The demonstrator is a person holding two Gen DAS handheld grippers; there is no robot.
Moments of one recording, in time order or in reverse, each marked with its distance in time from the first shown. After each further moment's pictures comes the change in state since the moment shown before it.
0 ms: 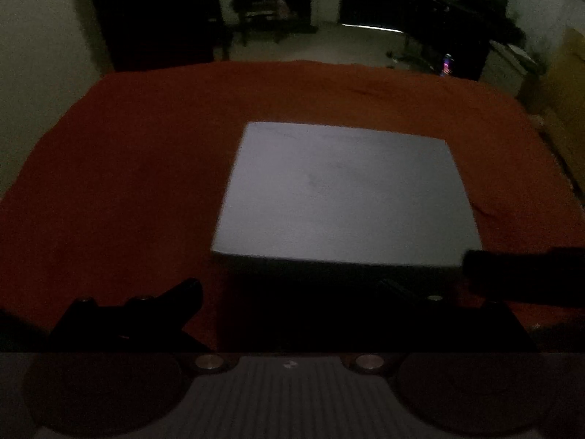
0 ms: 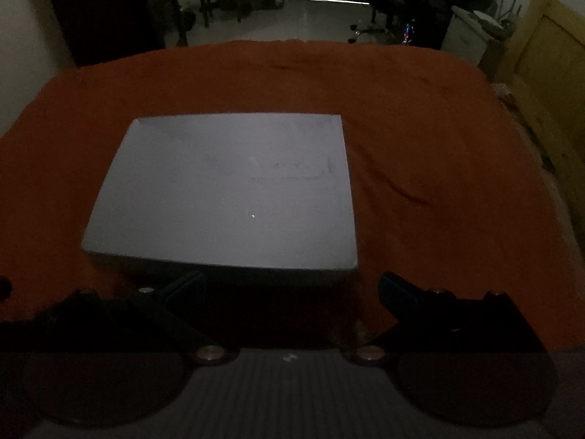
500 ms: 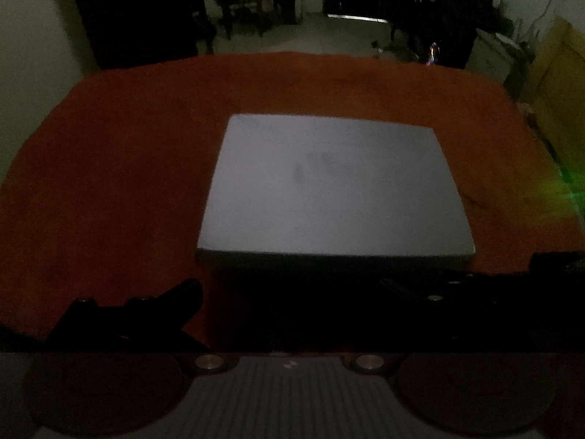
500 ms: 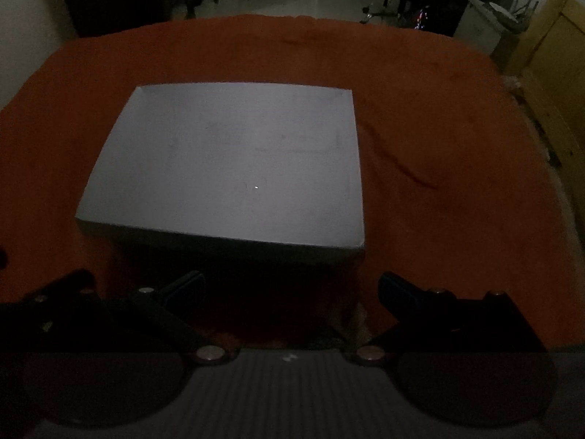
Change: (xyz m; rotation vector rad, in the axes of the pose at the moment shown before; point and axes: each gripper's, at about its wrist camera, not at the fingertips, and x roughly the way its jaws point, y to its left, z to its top) left arm 0.006 0.003 -0.001 0.033 0.040 -0.032; right arm 0.017 0.003 -0.005 -0.047 0.083 0.003
